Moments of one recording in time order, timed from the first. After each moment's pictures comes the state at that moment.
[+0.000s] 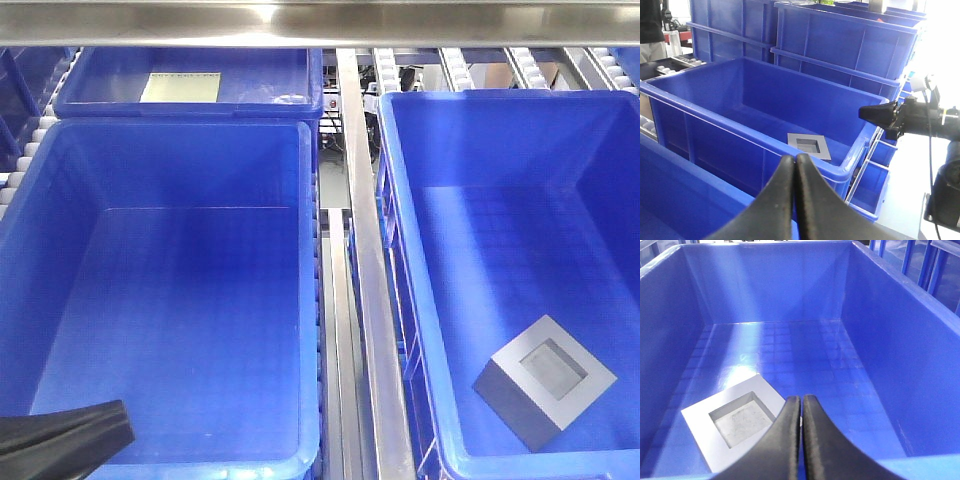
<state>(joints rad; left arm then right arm) -1.00 0.49 -0.43 0.06 0.09 -0.13 -0.08 -0.02 0.03 0.01 0.21 0.01</state>
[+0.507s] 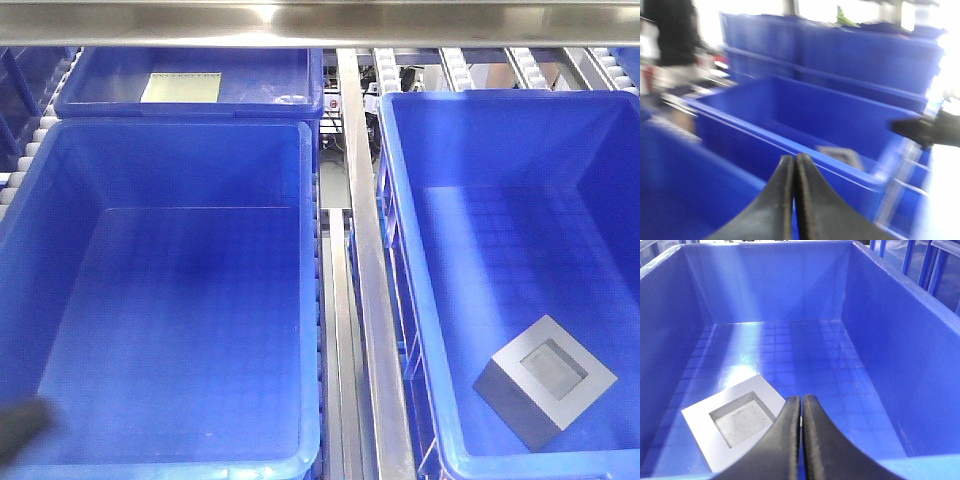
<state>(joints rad) -0.85 0.28 -0.33 0.00 0.09 -0.04 -0.08 -0.02 0.03 0.01 0.21 0.01</state>
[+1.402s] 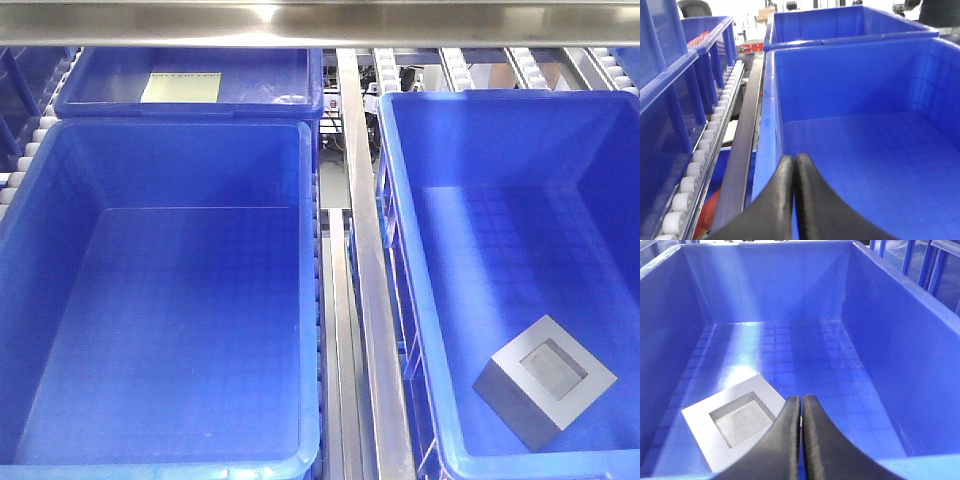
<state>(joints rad) 0.00 -0.01 0.03 0.02 0.10 -0.03 -0.08 -0.02 0.03 0.01 0.21 0.01</state>
